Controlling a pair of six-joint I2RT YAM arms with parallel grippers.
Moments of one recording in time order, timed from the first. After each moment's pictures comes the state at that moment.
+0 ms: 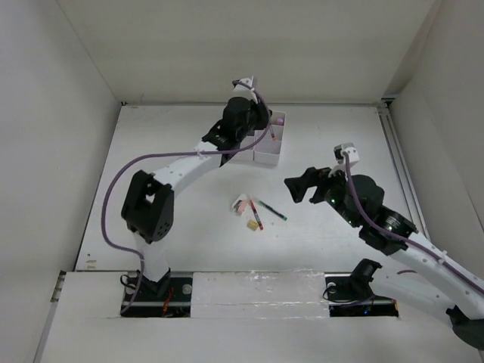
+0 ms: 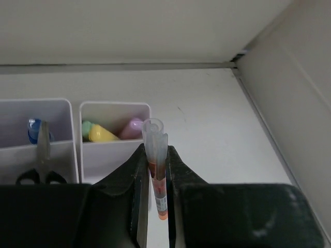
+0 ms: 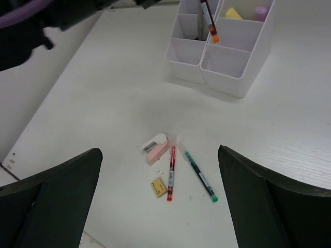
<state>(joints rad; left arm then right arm) -0.63 1.80 1.48 0.16 -0.08 -0.50 0.80 0.77 0.81 -0.23 0.27 0.44</state>
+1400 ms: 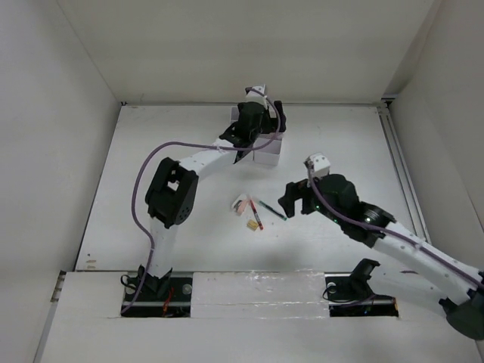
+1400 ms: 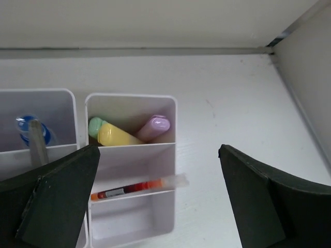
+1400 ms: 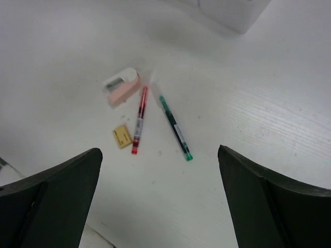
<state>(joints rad) -0.63 2.10 1.66 0.20 -0.17 -0.43 0.79 0.85 0.75 -0.33 0.17 0.32</state>
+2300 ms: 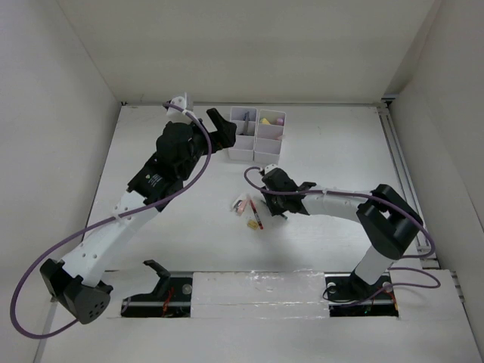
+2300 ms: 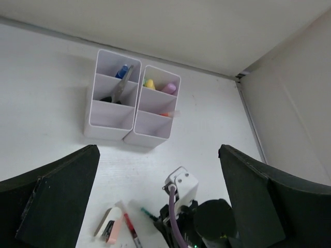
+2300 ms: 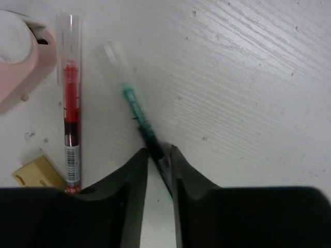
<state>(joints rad) -0.63 1.12 1.21 -0.24 -0.30 -0.59 0.79 1.67 0.91 -0.22 0.18 0.27</state>
